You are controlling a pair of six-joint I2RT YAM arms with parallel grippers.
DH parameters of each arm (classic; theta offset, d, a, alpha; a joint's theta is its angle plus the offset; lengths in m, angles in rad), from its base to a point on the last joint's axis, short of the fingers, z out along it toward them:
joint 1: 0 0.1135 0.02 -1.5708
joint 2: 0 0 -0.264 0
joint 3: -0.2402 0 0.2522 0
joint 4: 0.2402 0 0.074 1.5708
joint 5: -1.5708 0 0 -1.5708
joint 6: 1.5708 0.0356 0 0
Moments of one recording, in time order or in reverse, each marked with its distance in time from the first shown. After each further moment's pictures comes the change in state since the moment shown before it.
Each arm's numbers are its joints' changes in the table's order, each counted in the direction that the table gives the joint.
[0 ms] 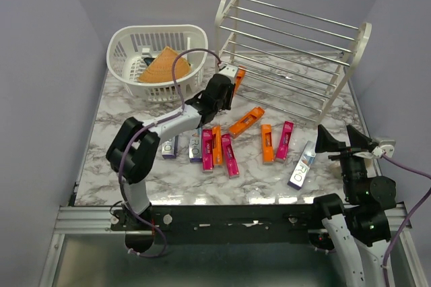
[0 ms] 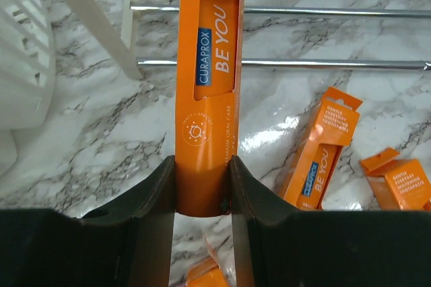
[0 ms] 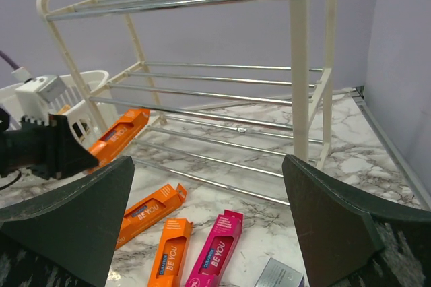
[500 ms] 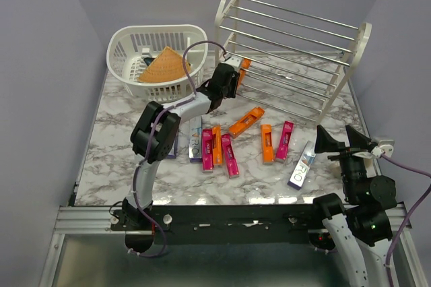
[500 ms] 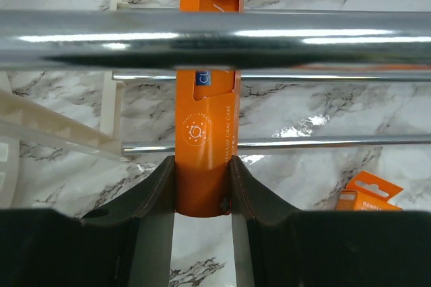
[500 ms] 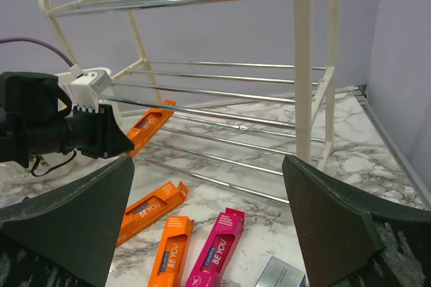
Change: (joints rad) left arm 0.077 0.351 -0.314 -0.066 -0.103 0.038; right arm 0.047 0.000 0.000 0.004 -0.037 -0.011
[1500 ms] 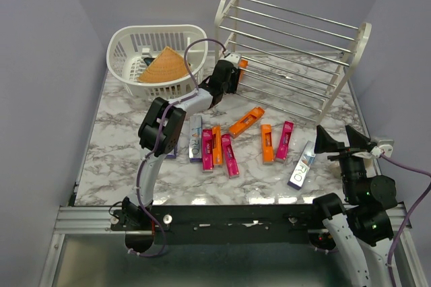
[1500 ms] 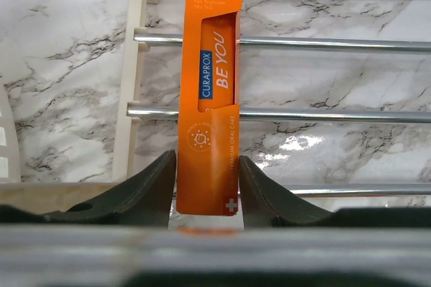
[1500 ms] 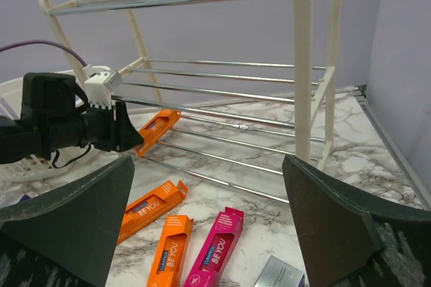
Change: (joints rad) left arm 0.046 0.150 -0.149 -0.015 -0.005 0.013; right arm 0.034 0.000 0.000 0.000 -0.028 -0.015
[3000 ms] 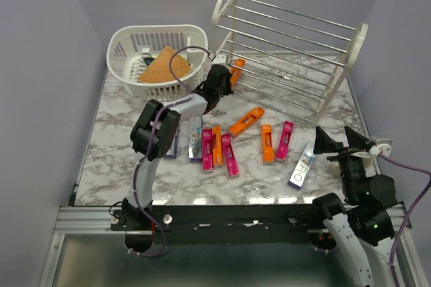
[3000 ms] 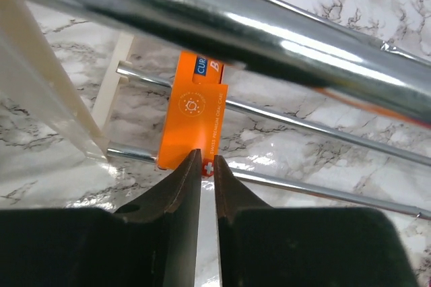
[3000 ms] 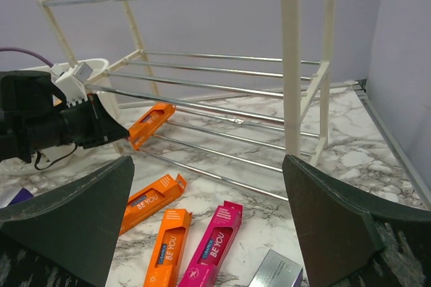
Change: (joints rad) left arm 0.000 -0.120 0.202 -0.138 0.033 -0.296; right arm 0.039 0.000 0.000 0.019 -0.033 -0.010
